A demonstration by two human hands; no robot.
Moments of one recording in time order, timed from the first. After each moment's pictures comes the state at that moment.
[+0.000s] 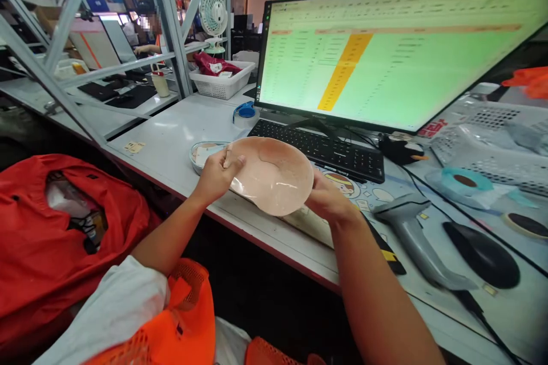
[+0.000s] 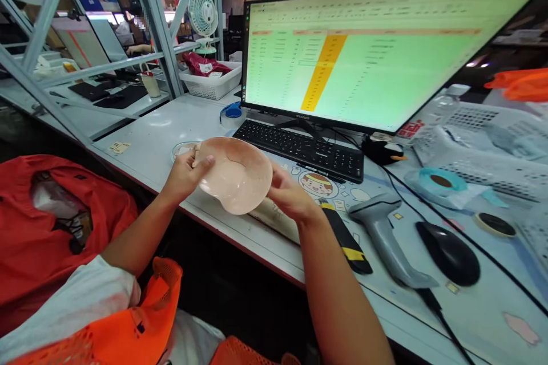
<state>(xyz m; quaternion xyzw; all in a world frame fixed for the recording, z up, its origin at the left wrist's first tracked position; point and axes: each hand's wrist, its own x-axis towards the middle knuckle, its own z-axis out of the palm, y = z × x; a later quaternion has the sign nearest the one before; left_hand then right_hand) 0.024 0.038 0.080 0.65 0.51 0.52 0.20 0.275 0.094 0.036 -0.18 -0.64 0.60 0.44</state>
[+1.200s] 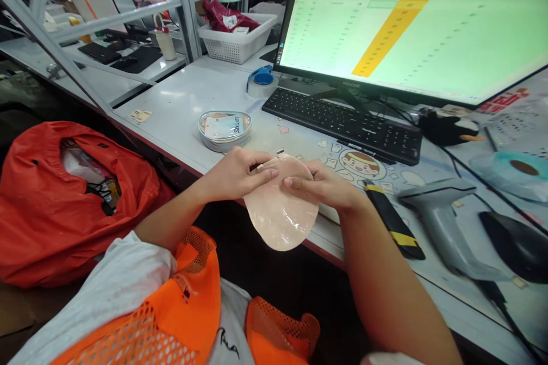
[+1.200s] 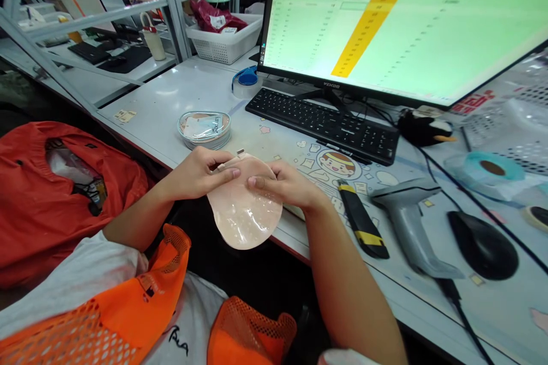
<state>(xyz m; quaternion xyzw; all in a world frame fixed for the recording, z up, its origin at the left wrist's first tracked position) 0.030 0.001 0.083 0.81 0.44 0.34 0.20 0.262 0.081 0.029 -0.25 -0.72 0.61 0.22</state>
